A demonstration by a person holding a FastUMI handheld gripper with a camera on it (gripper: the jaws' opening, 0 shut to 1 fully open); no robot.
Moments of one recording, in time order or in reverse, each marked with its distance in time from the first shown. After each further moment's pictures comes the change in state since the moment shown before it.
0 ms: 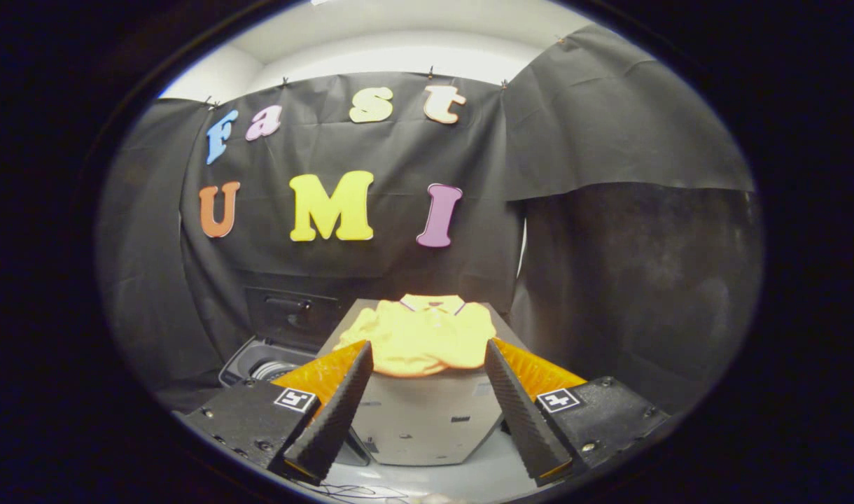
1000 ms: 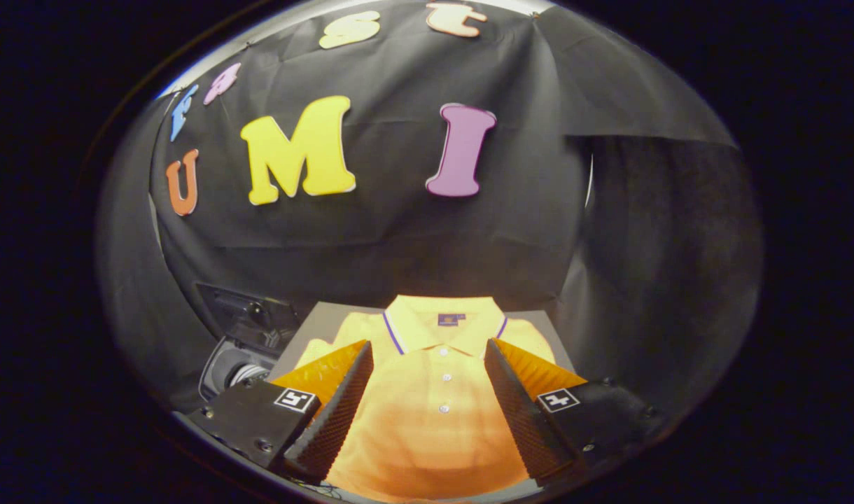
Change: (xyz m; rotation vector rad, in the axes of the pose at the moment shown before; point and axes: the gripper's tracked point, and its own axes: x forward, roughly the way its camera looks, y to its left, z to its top) arm 0.289 0.004 -0.003 -0.002 0.350 0.080
